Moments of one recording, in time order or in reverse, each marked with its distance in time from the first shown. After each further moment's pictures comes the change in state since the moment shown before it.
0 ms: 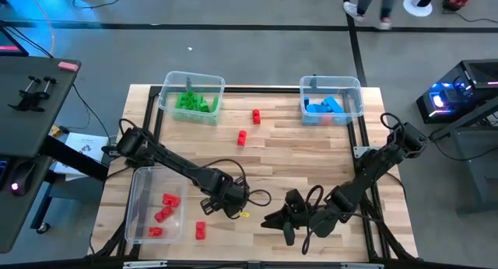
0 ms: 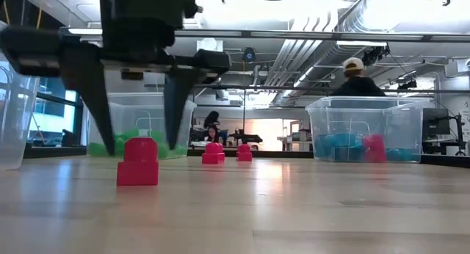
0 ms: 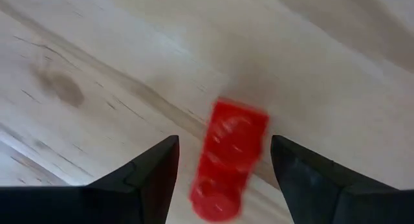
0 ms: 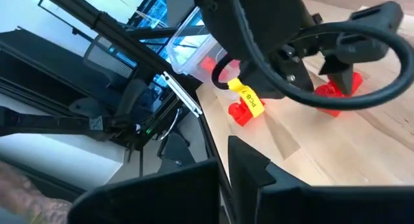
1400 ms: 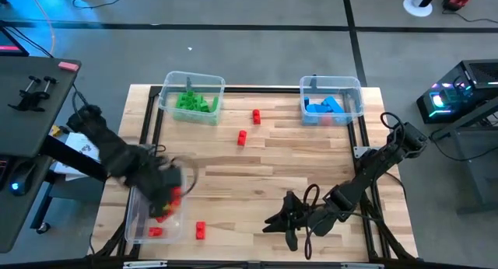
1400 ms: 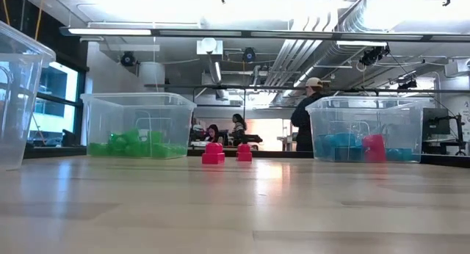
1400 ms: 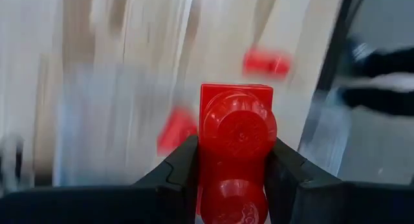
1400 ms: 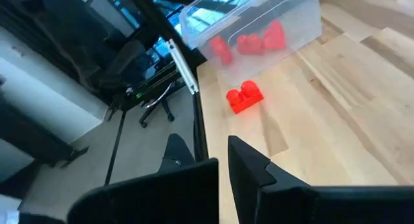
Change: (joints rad) left arm -0.343 -0.609 0.121 -0.703 -0.052 -1.591; right arm -0.006 0.000 0.000 -0.015 -0.103 -0.257
